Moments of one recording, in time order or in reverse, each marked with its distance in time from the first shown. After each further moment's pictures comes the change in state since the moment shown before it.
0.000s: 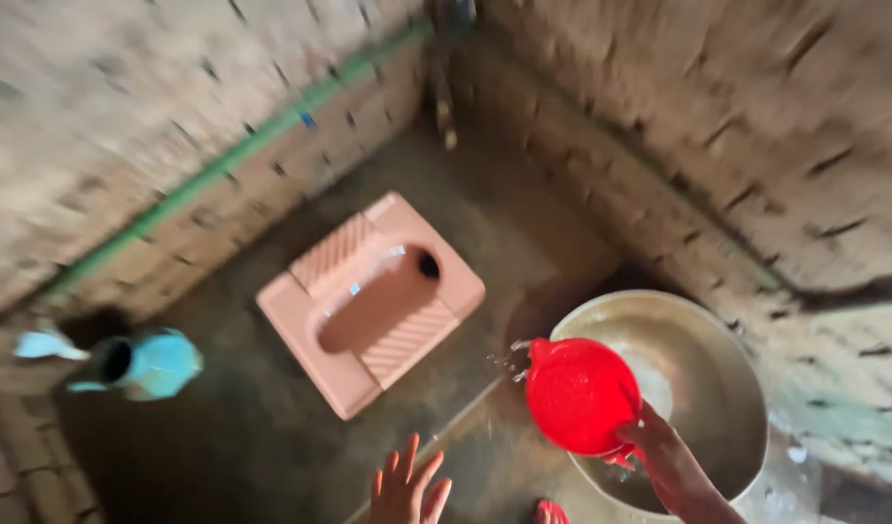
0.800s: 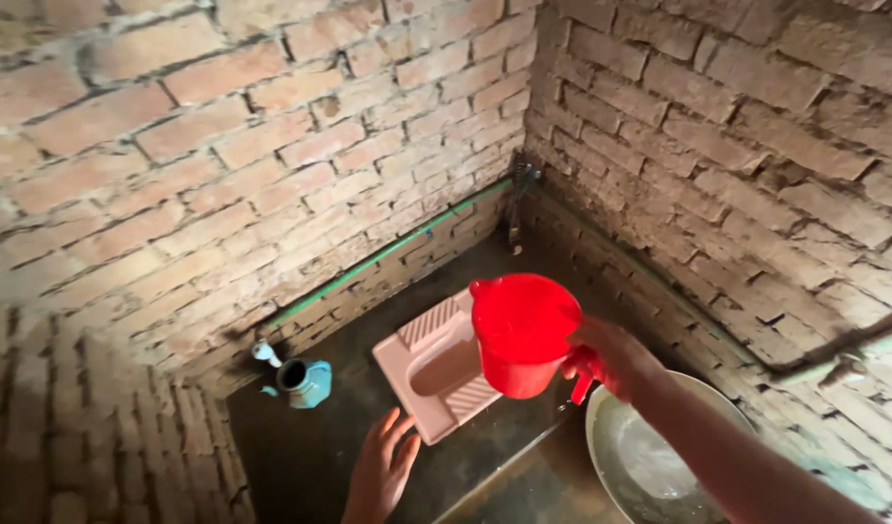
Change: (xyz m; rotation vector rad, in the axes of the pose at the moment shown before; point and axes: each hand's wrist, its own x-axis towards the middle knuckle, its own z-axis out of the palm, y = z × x) left_hand 0.018 0.013 -0.327 -0.190 0.466 0.129; right_hand -0.134 -0.290 0.192 0.062 -0.400 -0.196
